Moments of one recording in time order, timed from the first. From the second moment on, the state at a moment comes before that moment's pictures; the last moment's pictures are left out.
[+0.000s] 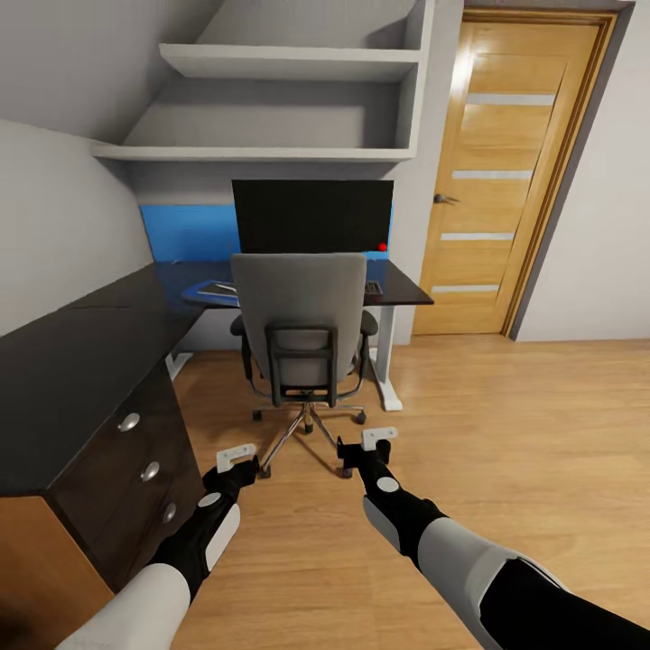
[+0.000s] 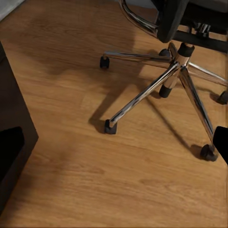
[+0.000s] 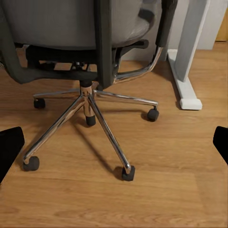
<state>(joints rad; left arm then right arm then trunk) -0.66 -0.09 -0.03 -0.54 0.20 -0.04 0.23 -0.86 0.17 0.69 -0.24 -0.52 -0.29 -0.23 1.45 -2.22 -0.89</state>
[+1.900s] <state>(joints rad) -0.18 -0.06 -0.04 -0.02 0.19 -0.80 0.23 -0.39 0.17 0.69 0.01 -0.48 -1.00 -0.35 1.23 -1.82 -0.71</state>
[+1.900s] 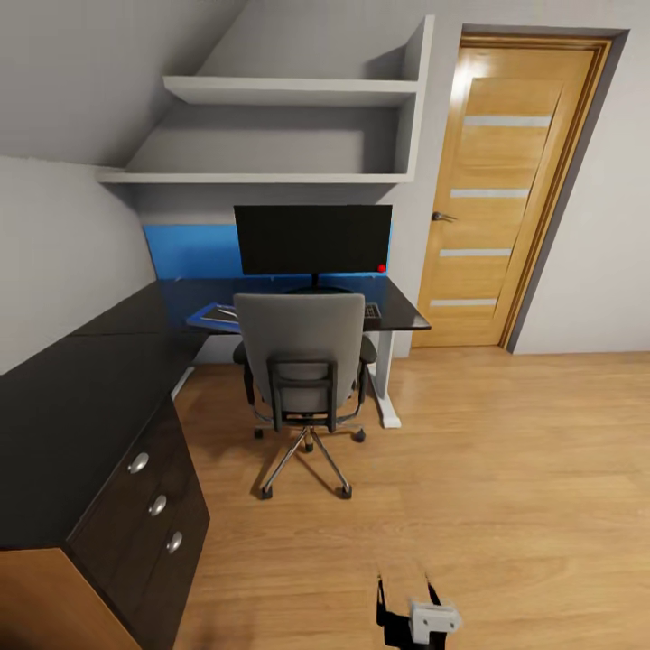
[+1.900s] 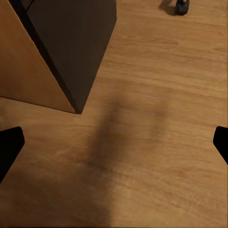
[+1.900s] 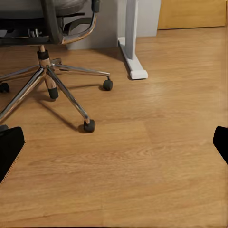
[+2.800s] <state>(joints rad) 0.01 -0.06 -0.04 -0.02 0.13 -1.05 0.23 -0.15 0.09 0.69 0.02 -0.49 -1.04 -0.34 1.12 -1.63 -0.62</state>
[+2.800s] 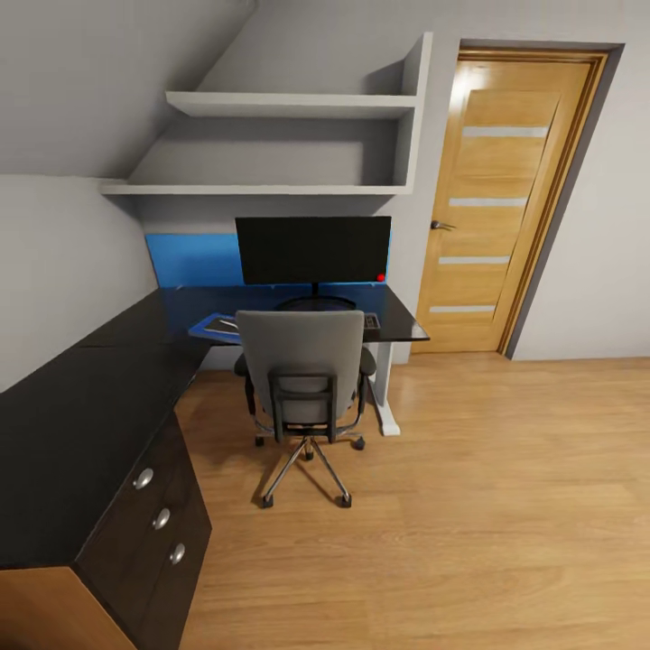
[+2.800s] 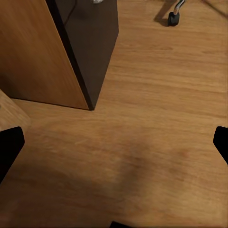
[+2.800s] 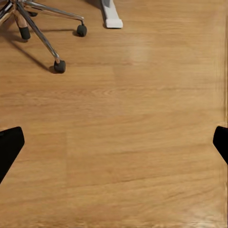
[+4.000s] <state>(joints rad) 0.01 -0.06 -0.04 -0.02 0.13 -0.93 0.23 -0.08 -0.04 0.69 0.01 -0.49 -0.67 -0.34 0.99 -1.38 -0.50</state>
